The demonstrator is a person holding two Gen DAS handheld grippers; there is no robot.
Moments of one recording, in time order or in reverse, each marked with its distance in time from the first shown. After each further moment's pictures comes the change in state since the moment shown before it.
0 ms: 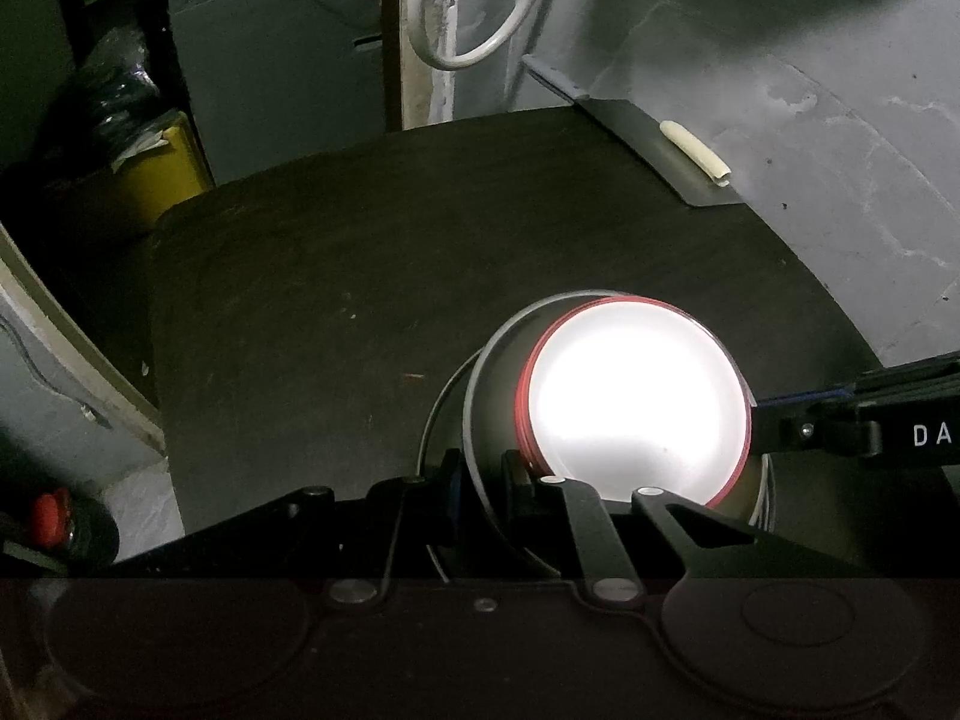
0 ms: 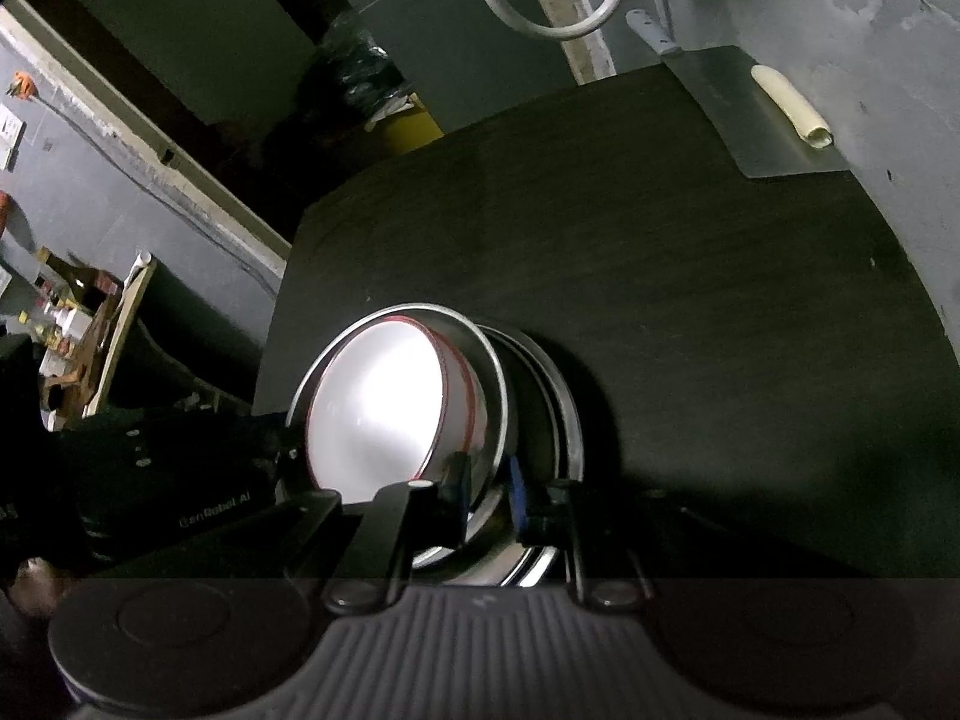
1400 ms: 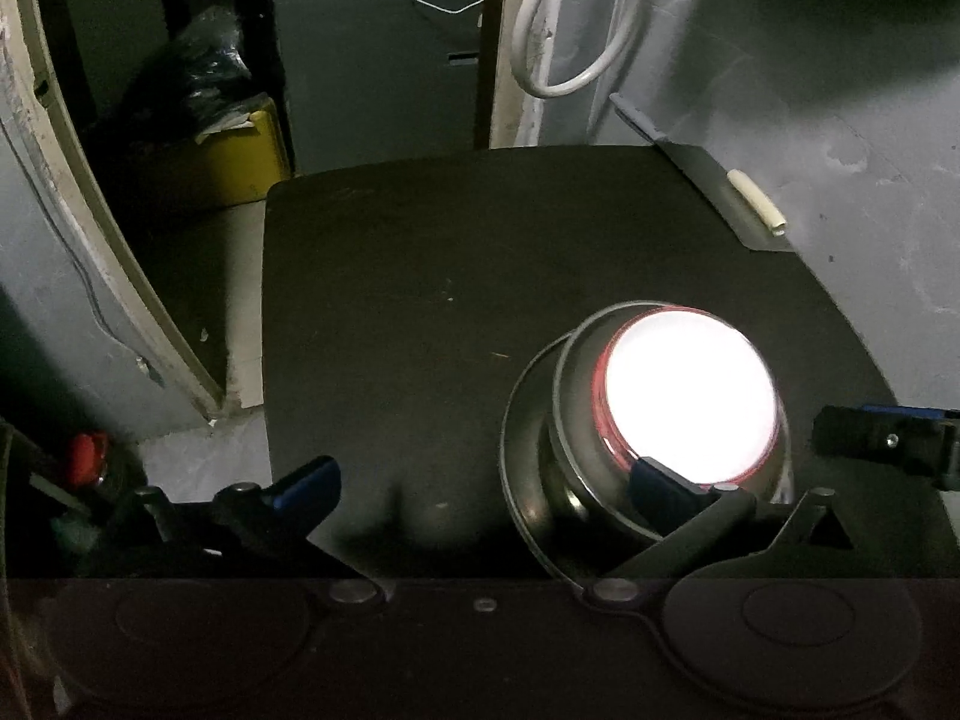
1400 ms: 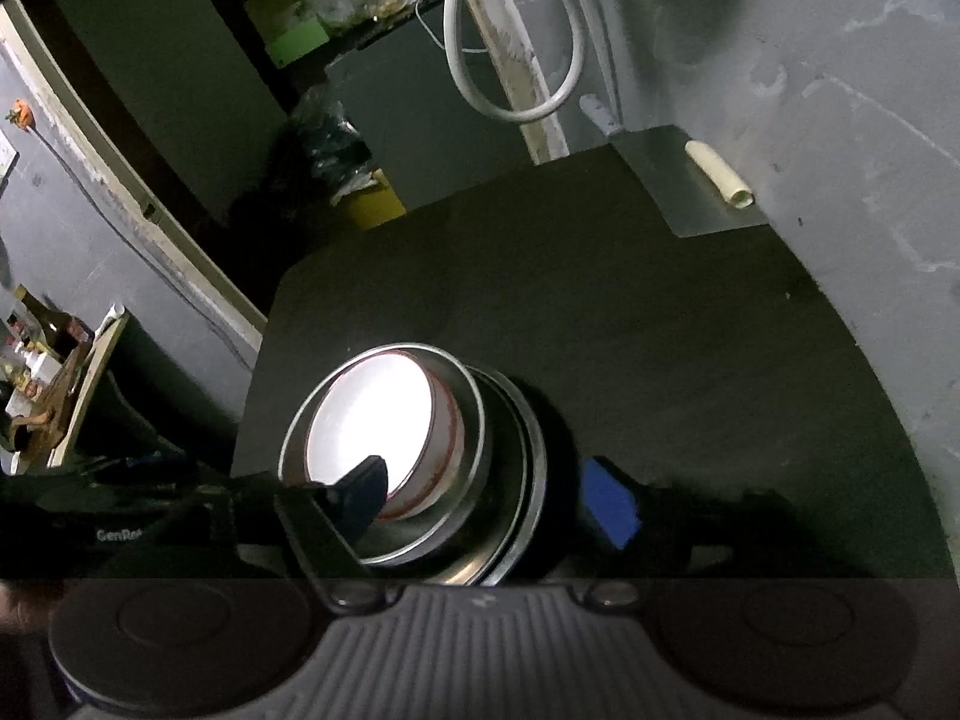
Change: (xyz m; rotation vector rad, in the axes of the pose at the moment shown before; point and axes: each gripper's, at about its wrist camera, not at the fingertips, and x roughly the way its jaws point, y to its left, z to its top) left arm -0.039 0.012 -0.027 -0.155 -0.060 0.095; right arm -0.038 0.008 -0.025 -0.006 -0.188 -0.100
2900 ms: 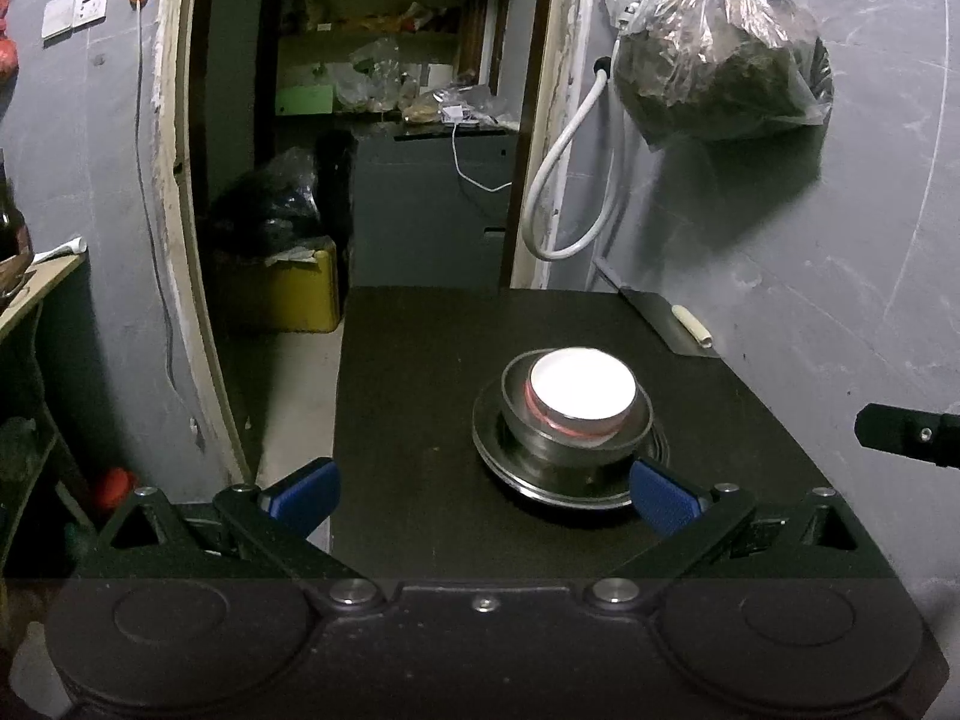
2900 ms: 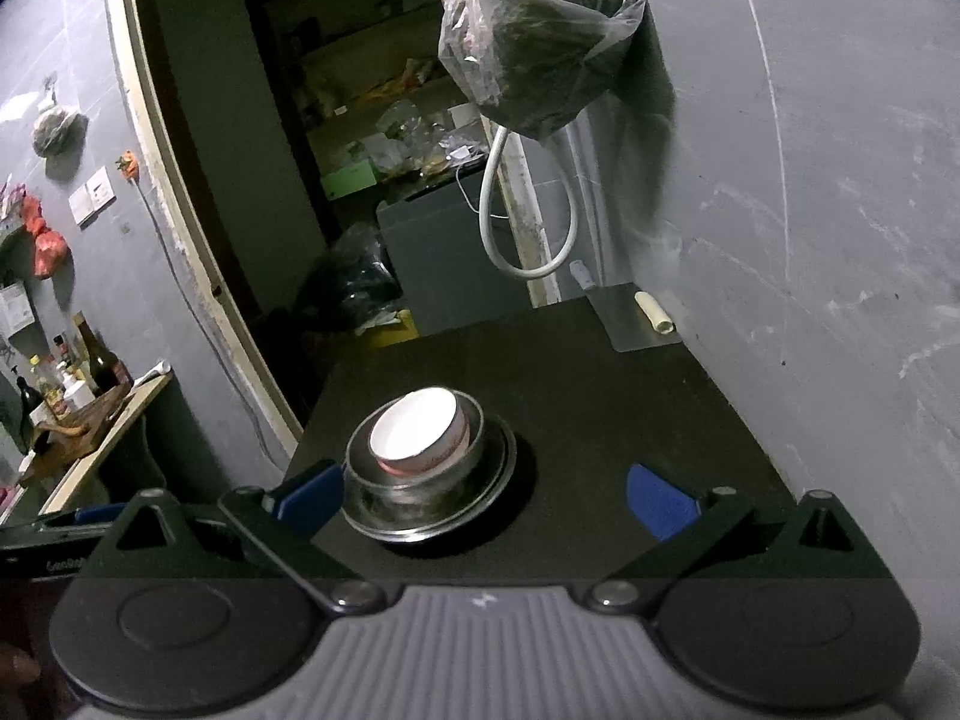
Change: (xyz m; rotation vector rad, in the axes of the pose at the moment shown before) left arm -0.143 -0.044 -0.139 -0.090 -0.393 0.065; right arm -0.154 -0.003 -0.108 -0.127 -0.350 -0.001
